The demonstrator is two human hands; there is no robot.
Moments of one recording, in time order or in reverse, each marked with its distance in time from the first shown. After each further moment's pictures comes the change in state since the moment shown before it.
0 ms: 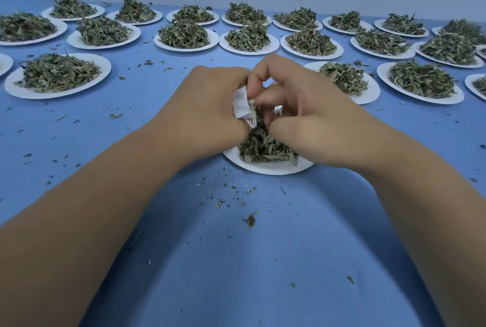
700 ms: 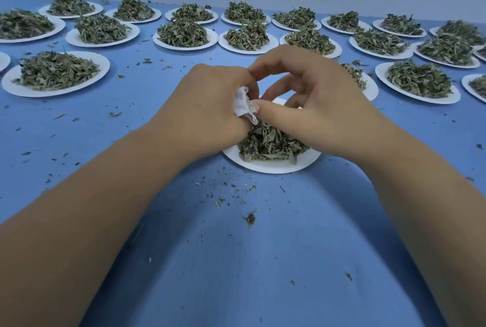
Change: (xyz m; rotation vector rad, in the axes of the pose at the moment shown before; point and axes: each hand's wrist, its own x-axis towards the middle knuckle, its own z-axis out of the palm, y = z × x) left_hand 0.001 0.002 -0.003 0.036 -0.035 -0.009; right_hand 0.004 0.012 -0.004 -0.118 0.260 -0.080
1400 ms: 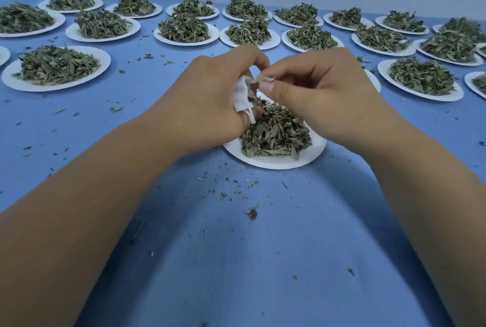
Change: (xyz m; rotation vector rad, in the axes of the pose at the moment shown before) left_hand -0.004 -0.005 -0.003 -0.200 0.054 0.055; right_hand 0.003 0.002 -0.002 0.124 0.020 0.026
